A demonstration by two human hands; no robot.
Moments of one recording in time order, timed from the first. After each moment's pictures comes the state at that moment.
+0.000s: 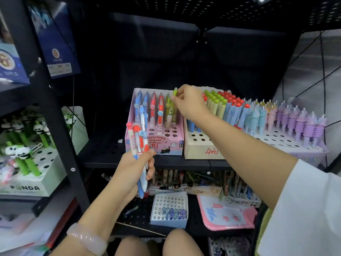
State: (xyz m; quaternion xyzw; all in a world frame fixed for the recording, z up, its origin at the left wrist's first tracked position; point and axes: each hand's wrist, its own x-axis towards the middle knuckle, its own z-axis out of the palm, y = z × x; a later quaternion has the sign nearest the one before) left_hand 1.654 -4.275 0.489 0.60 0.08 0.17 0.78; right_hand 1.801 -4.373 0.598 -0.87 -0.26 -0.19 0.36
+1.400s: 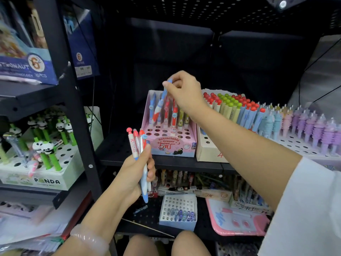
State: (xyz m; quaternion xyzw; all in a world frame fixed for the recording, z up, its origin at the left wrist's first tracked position) left_hand 1.638 -4.257 0.491 0.51 0.10 0.13 0.84; right_hand 1.778 -4.337 0.618 -0.77 -0.34 -0.15 0.52
